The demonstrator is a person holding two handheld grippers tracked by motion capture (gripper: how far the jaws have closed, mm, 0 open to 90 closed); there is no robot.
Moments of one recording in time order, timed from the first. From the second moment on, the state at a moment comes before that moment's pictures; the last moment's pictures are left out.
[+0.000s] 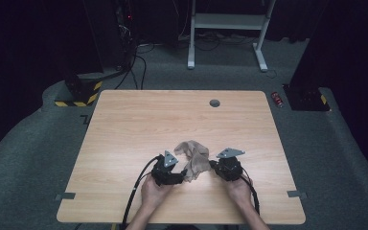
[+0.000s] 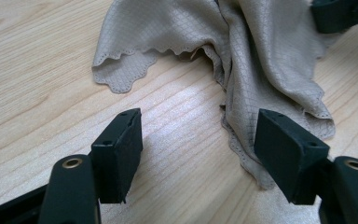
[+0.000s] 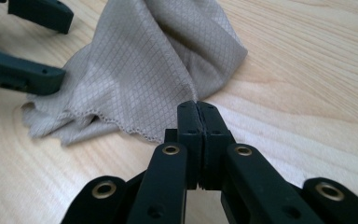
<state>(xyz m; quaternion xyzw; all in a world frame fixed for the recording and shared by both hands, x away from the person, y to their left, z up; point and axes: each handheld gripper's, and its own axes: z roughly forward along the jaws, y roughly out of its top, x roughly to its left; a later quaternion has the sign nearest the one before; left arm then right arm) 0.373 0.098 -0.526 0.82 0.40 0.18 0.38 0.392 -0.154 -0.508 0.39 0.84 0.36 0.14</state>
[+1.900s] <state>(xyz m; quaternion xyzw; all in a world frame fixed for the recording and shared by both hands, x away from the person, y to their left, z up) 0.371 0.098 -0.526 0.82 0.40 0.19 0.37 0.354 -0.221 -0.506 0.46 0.79 0.34 0.20</state>
